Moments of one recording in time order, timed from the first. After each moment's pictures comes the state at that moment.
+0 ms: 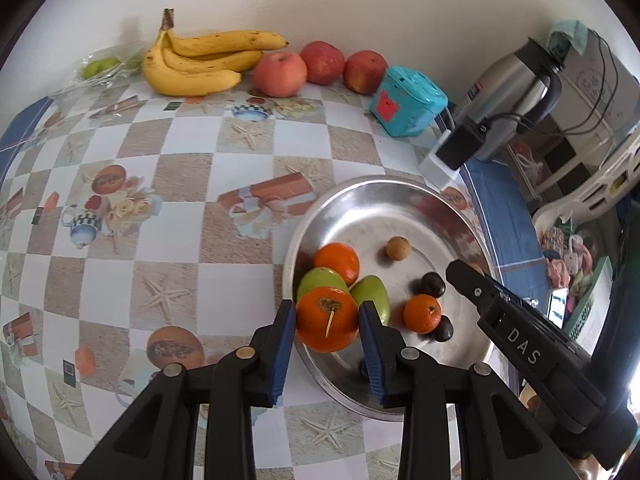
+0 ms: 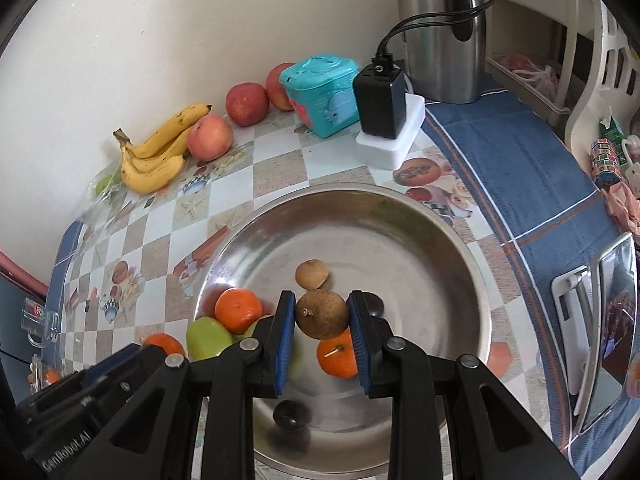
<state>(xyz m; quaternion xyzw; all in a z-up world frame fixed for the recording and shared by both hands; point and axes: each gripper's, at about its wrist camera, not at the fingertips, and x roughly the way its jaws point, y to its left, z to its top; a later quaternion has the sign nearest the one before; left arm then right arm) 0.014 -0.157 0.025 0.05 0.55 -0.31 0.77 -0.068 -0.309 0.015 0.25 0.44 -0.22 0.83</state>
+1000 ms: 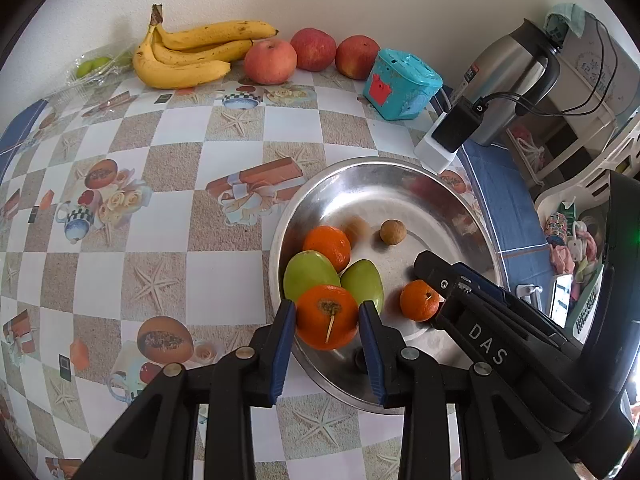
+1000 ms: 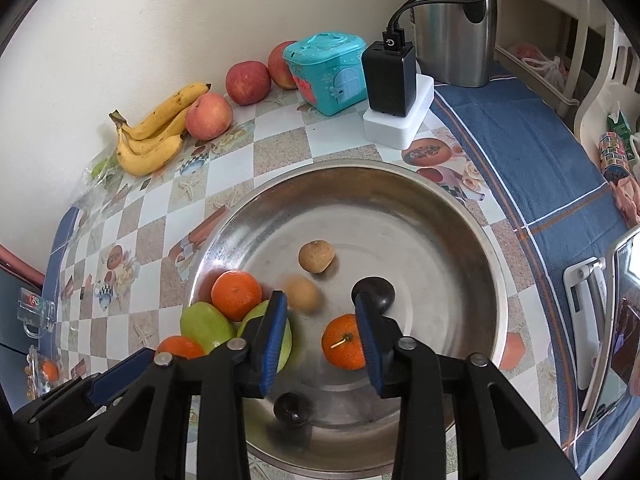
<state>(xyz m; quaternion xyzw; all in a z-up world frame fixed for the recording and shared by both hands) 0.005 -0.166 0.019 0.07 0.56 -0.31 0.76 -0.059 -0.304 0.002 0.25 0.47 -0.22 0.82</state>
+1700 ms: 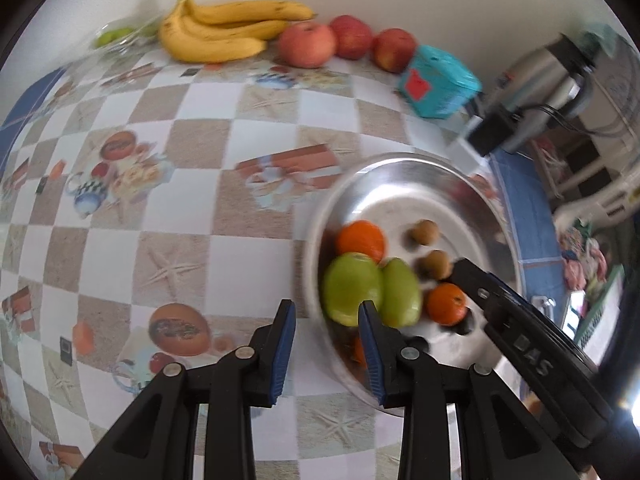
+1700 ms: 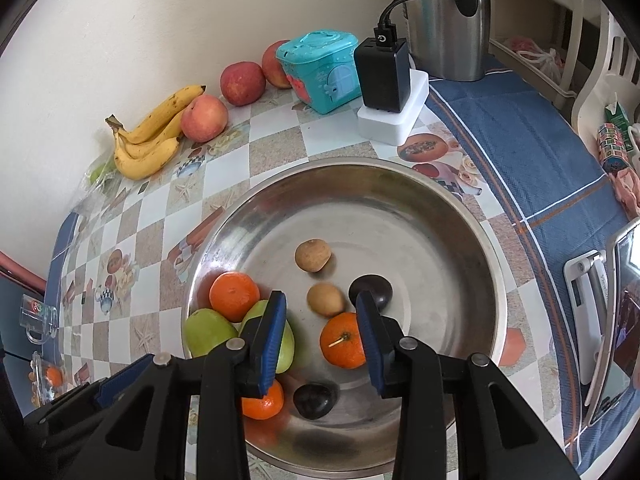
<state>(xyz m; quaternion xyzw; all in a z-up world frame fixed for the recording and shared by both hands) 0.023 -0.150 0.004 0.04 0.59 -0.26 0.76 -0.060 -0.306 0.001 0.26 0.47 -0.22 0.81</state>
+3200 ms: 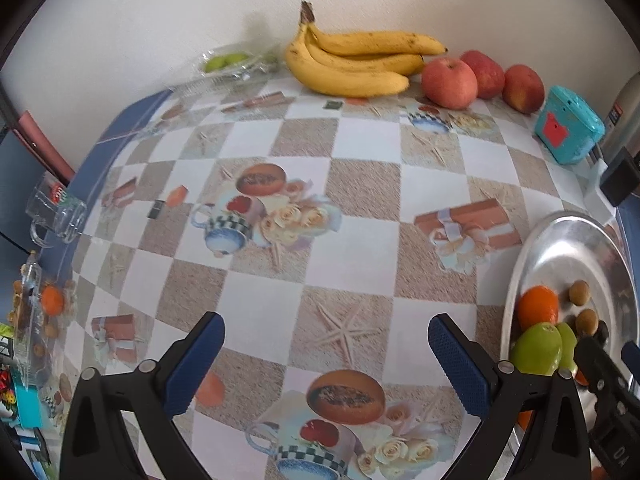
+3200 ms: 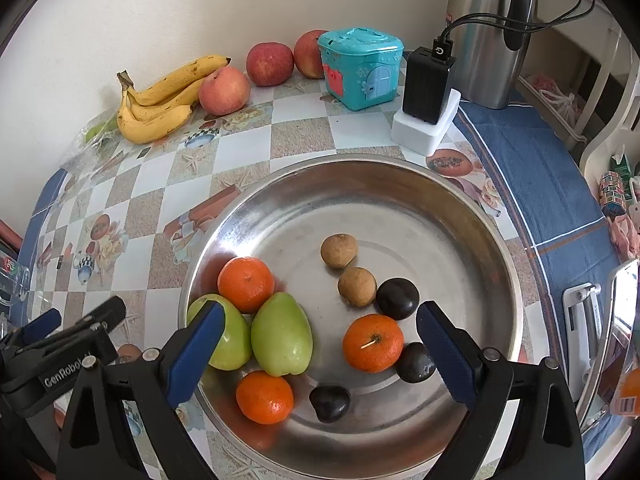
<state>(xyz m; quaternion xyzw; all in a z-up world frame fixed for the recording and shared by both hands) 0.070 -0.101 -0.008 0.12 0.51 -0.10 0.84 -0.037 -0.274 -0.005 0.18 0.50 -0.22 0.82</state>
